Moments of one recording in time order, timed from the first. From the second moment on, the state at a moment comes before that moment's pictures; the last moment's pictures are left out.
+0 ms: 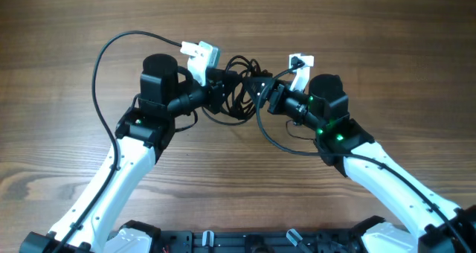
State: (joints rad) left arm -0.31 1.30 0.86 0.00 0.62 -0.24; right arm 0.47 1.35 0.70 0.32 -0.39 0.87
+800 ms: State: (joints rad) left arm -0.41 1.30 0.86 0.06 0.60 -0.22; right arm 0.47 1.45 0.70 0.35 -0.39 0.92
